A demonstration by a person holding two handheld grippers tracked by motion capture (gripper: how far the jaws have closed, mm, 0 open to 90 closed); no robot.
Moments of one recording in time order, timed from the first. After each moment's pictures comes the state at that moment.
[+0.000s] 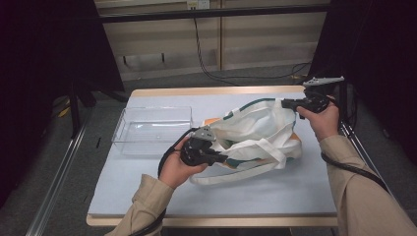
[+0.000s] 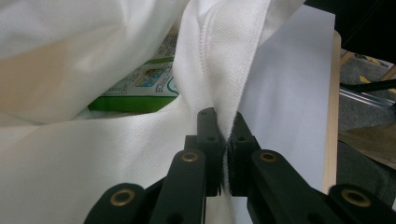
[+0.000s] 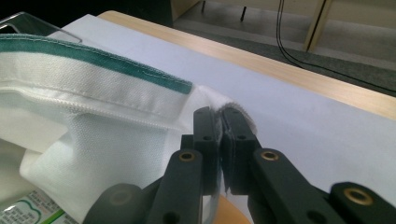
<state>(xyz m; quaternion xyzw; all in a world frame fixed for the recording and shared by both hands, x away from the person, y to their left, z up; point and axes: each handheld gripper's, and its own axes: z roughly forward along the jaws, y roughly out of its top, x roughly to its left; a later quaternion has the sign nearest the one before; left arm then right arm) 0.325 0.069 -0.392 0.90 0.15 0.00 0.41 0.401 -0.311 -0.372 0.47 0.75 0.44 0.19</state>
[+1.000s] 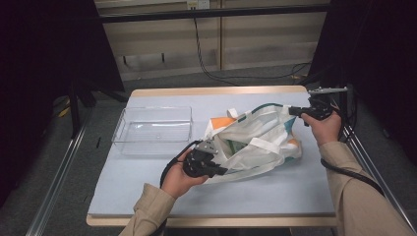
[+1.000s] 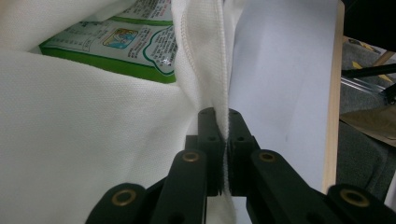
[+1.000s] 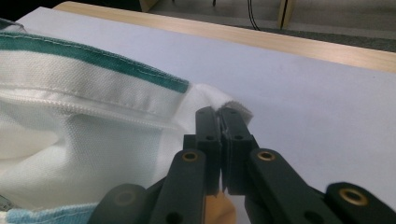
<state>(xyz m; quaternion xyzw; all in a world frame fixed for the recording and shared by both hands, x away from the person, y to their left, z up) 0.314 0.068 -0.428 0.91 0.15 -0.03 0.39 0.398 -0.331 -0.406 0.52 0.72 0.41 0.19</state>
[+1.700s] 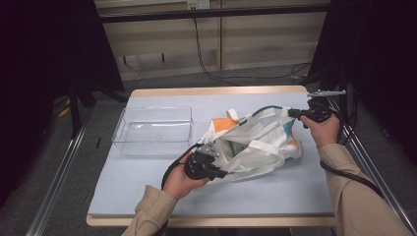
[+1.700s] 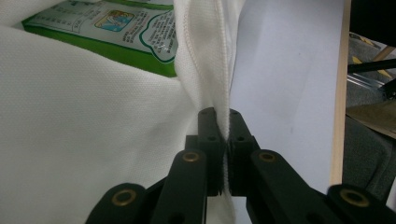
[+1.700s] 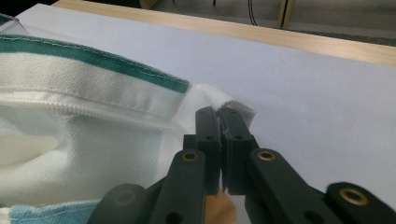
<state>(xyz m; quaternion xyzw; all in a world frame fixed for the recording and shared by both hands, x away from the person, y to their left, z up) 0.312 0.065 -0.441 0.91 0.17 -0.04 0.38 0.397 -0.331 -0.415 0.52 0.72 0.41 0.19</state>
